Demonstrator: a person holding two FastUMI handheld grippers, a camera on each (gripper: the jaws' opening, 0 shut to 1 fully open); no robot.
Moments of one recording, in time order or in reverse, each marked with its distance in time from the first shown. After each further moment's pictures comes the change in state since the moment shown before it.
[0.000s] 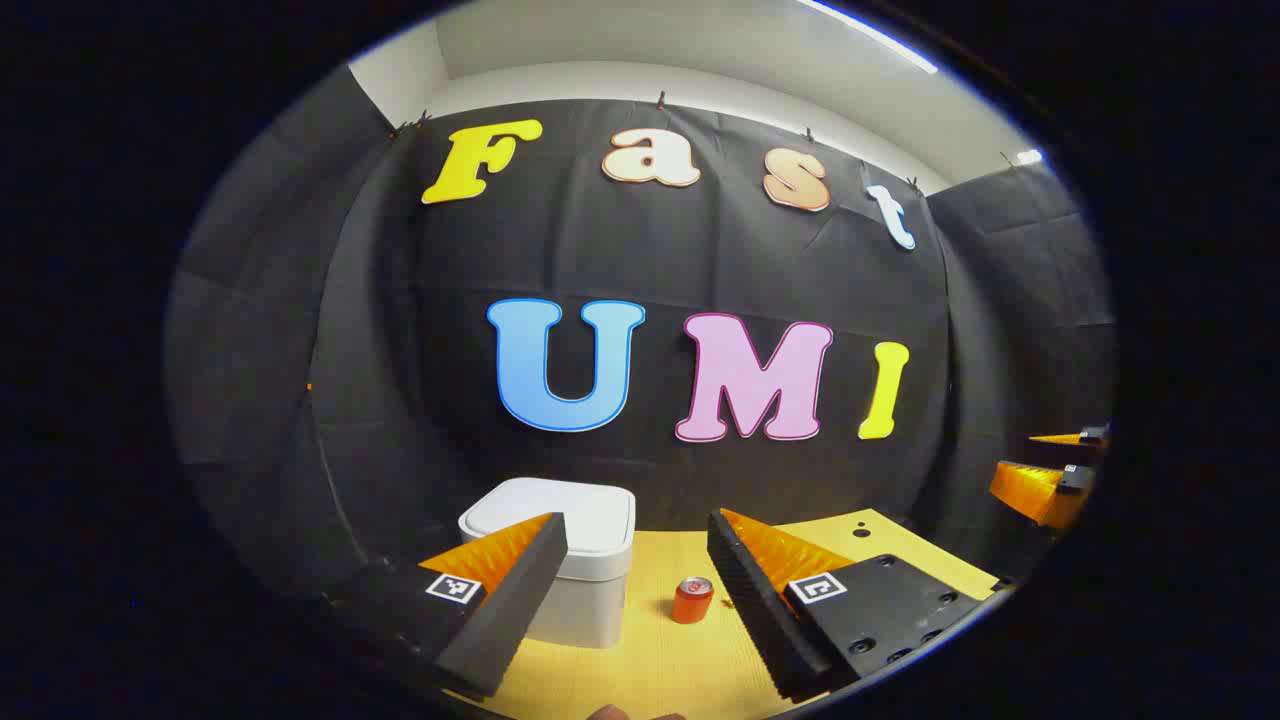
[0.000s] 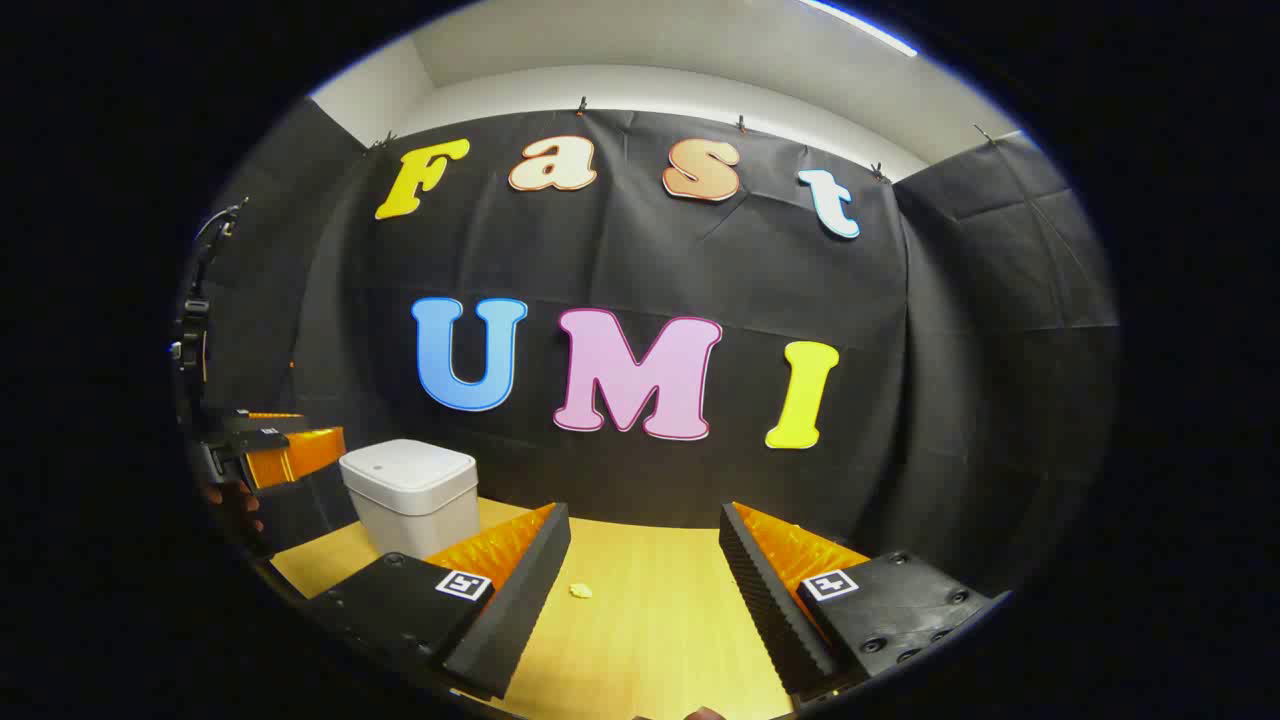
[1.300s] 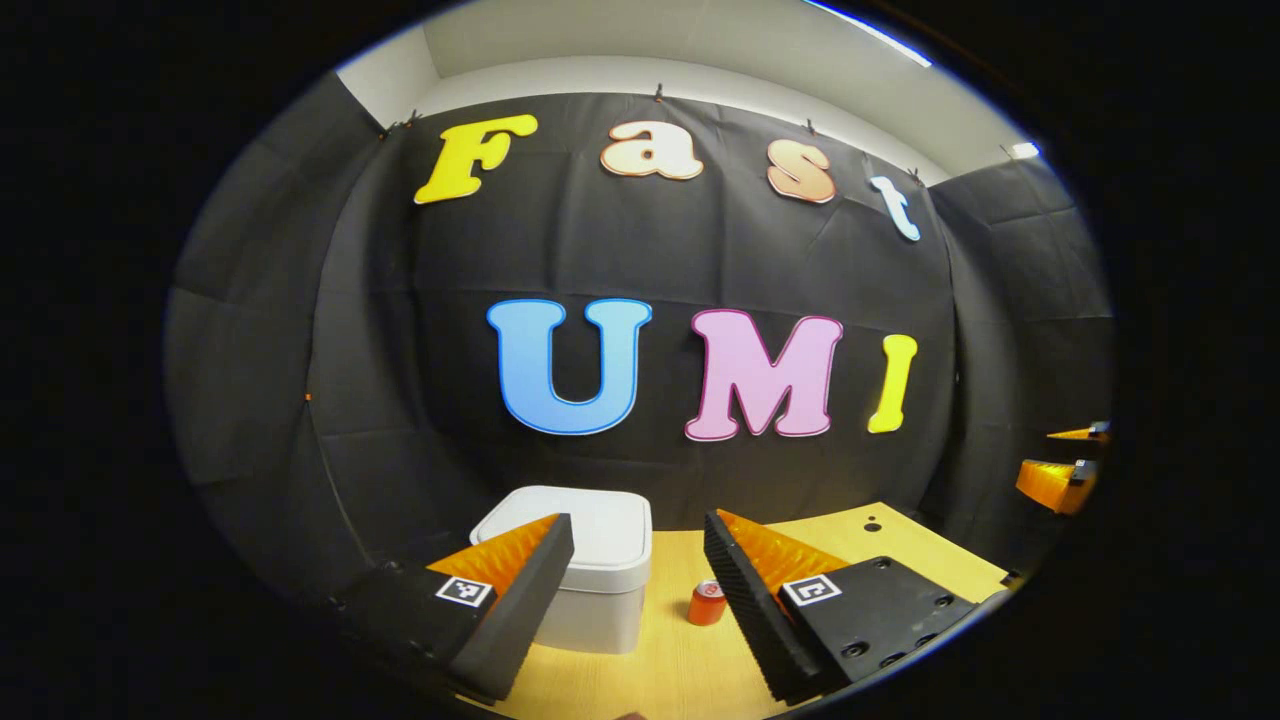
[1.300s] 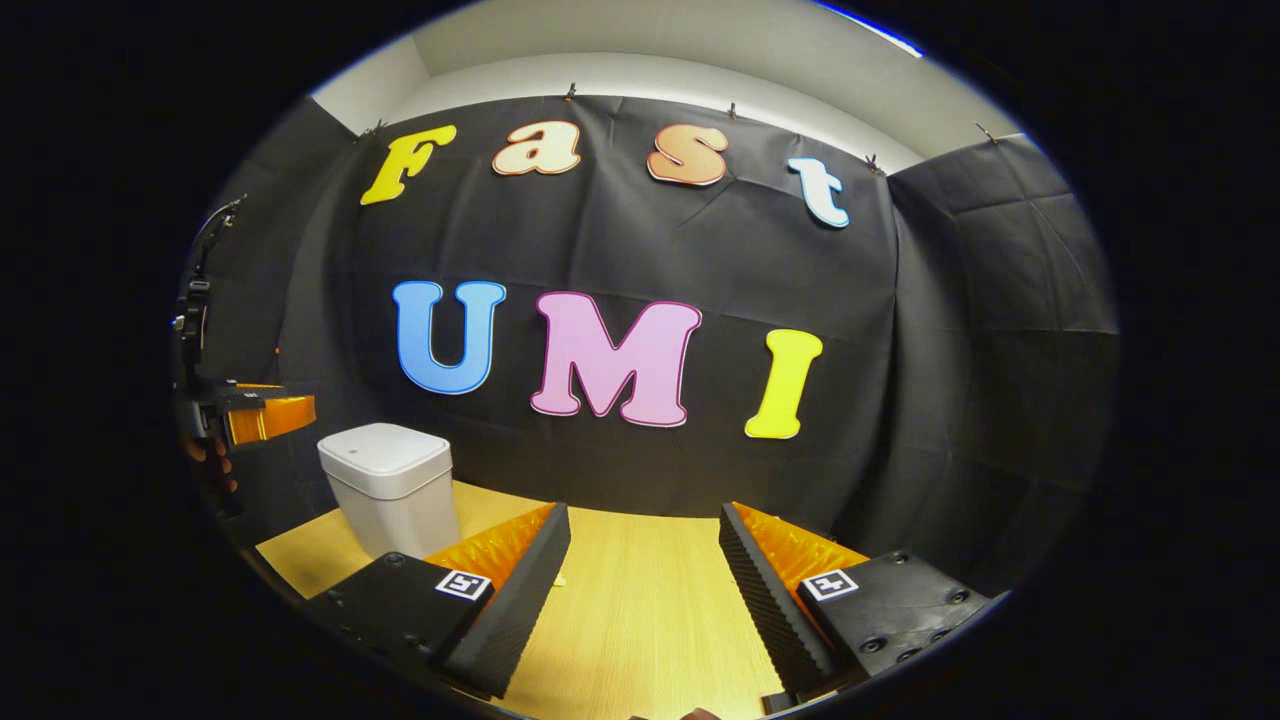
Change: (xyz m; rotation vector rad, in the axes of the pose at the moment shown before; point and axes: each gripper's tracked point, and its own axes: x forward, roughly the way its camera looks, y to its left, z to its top) left arm 0.027 0.017 0.002 0.026 0.029 -0.041; right arm 0.010 -0.034 -0.013 -0.019 0.041 -0.029
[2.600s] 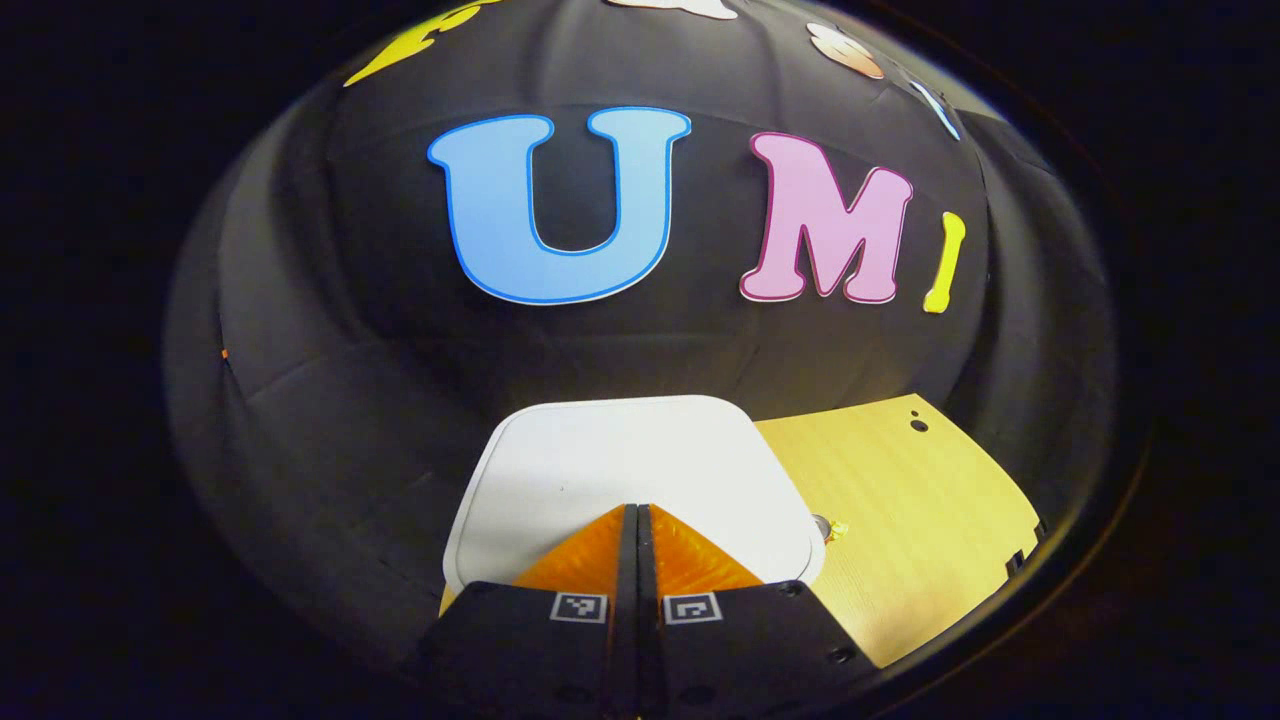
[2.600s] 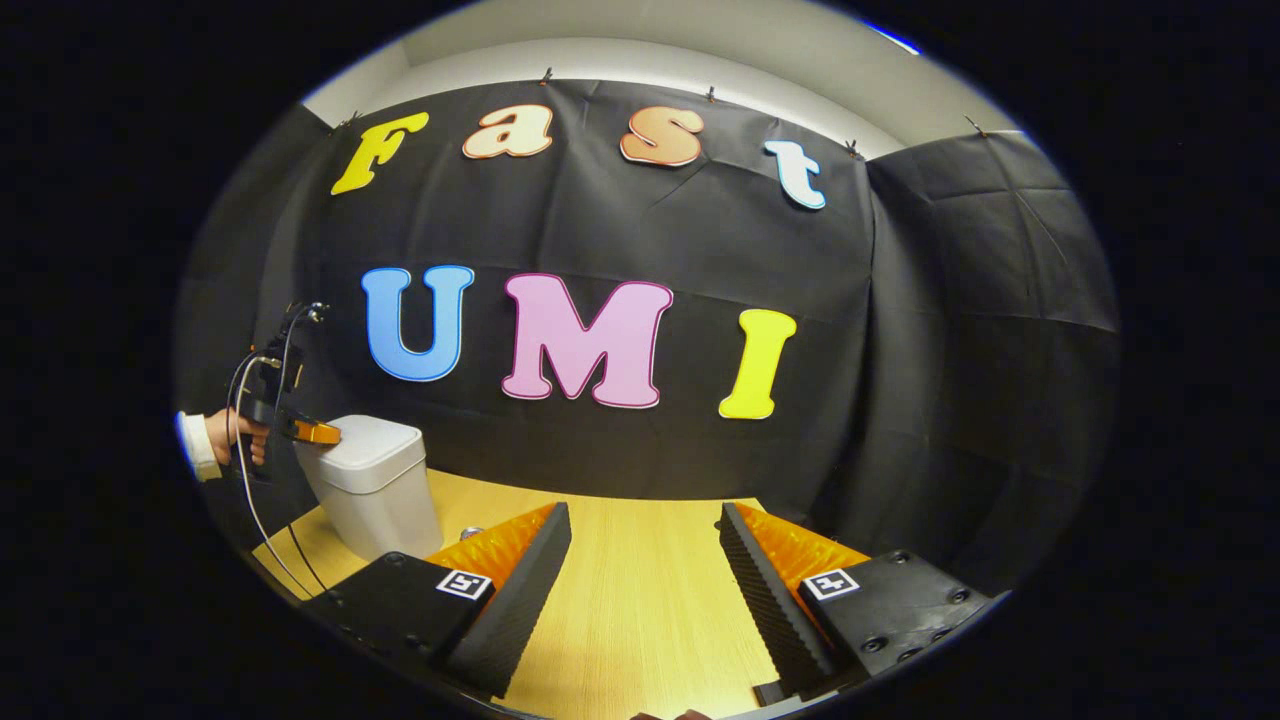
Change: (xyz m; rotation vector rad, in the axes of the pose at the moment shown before) left arm 0.169 0.104 -0.115 0.068 0.487 -0.040; right arm 0.005 -0.012 -0.008 0.009 0.059 -0.062
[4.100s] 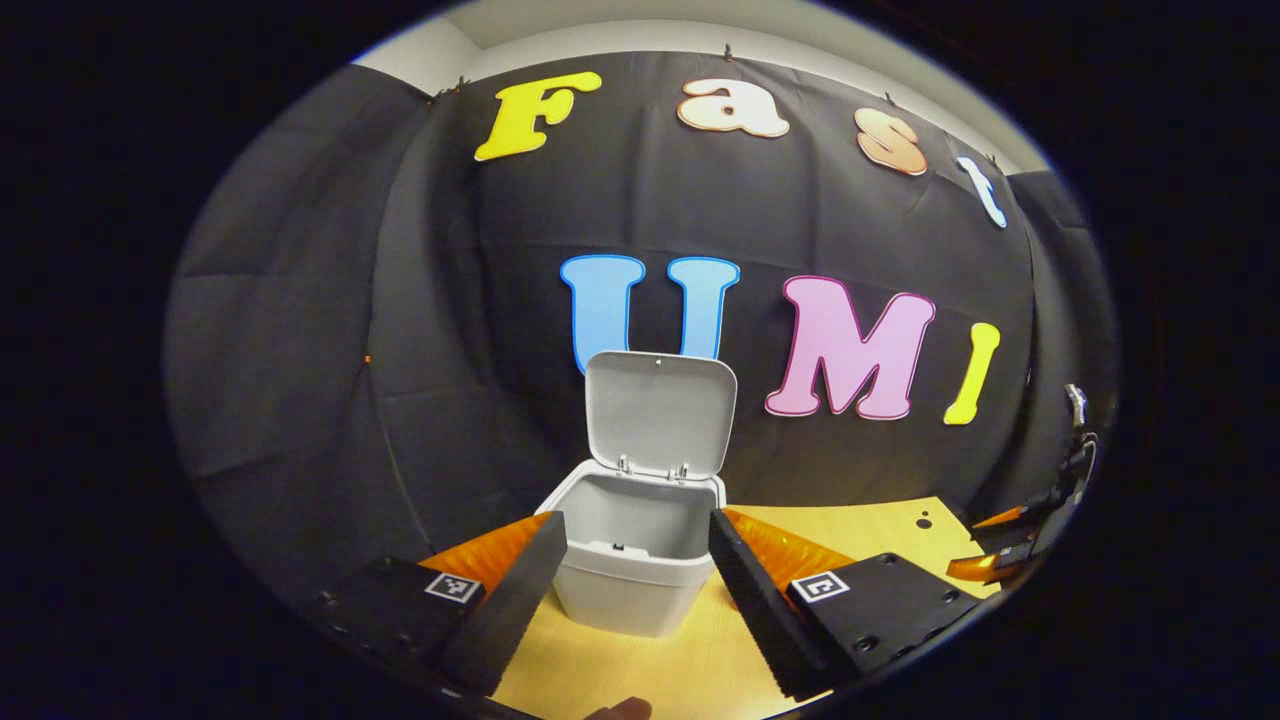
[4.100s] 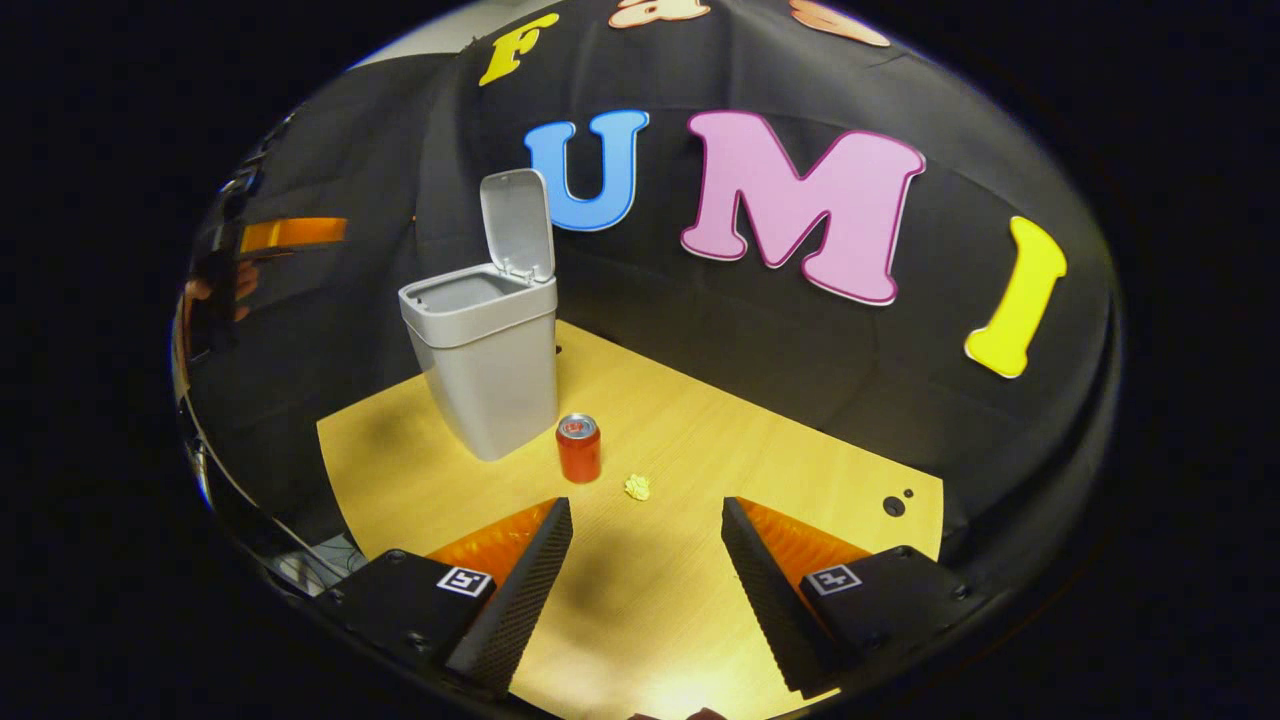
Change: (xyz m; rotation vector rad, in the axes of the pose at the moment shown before) left arm -0.207 -0.061 0.020 -0.191 -0.326 0.293; right arm 0.150 0.074 -0.139 -0.195 0.371 0.697
